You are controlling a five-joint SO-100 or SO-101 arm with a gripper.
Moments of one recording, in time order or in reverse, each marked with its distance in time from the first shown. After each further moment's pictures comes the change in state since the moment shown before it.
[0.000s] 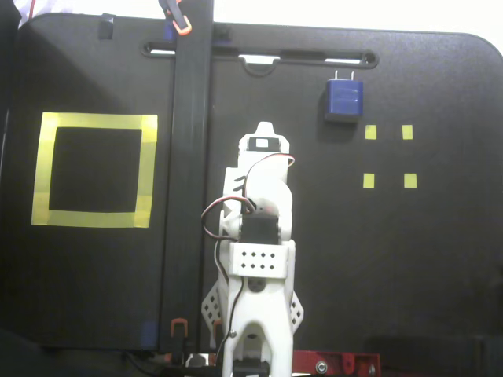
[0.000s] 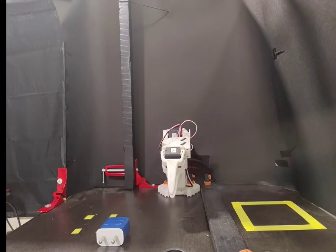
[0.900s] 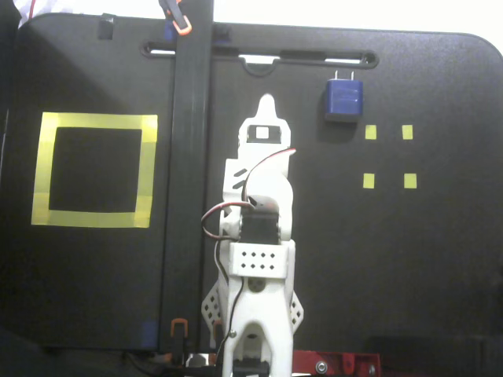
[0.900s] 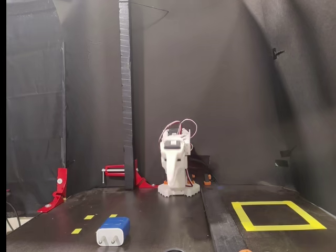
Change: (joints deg) arm 0.0 0.0 0.0 -17.1 -1.4
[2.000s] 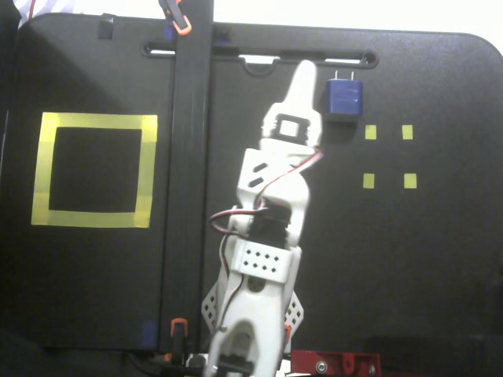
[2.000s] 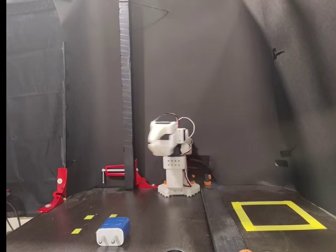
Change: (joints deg) arm 13.6 0.0 0.0 -19.5 0.0
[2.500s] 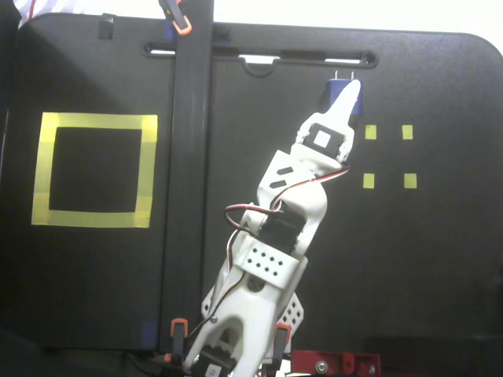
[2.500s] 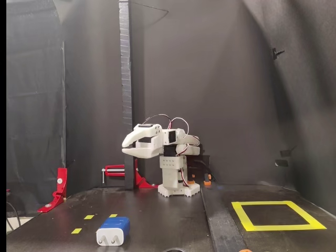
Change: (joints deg) arm 9.8 -2.0 0.0 -0.7 0.0
